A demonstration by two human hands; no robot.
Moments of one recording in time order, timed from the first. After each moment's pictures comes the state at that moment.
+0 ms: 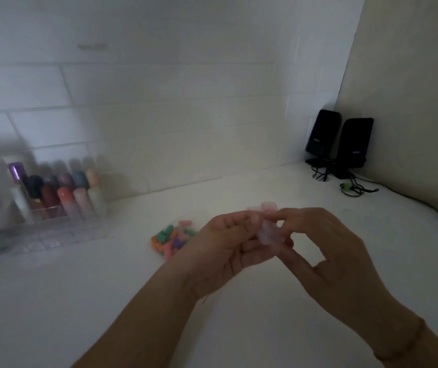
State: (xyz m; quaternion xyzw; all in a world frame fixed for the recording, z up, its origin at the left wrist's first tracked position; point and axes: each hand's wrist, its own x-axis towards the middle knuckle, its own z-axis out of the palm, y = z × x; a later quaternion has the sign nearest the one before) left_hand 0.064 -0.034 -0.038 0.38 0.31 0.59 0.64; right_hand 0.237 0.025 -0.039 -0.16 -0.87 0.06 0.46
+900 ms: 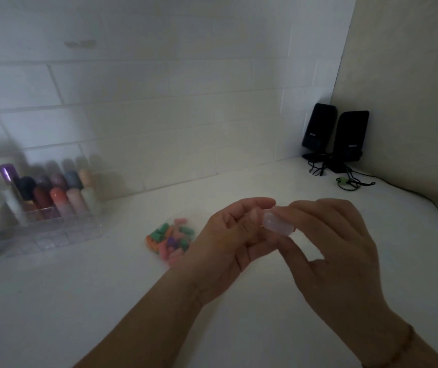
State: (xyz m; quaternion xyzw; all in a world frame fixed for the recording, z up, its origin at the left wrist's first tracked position) left_hand 0.081 -0.029 -0.038 0.38 0.27 0.64 0.61; right_hand 0.235 0.018 -0.044 -0.20 -0.81 -0.05 0.55
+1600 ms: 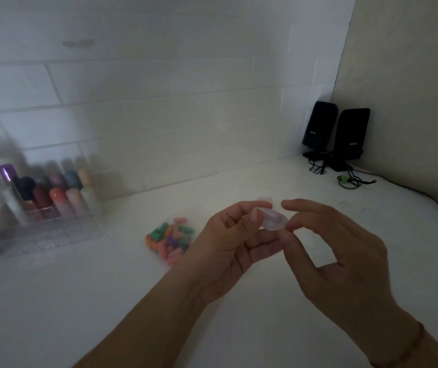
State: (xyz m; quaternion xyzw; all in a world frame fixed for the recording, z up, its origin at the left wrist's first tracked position) left_hand 0.082 -0.027 -0.045 0.36 0.25 0.65 0.62; right_hand 0.241 0.016 -0.042 -0.21 -0.80 0.00 0.56
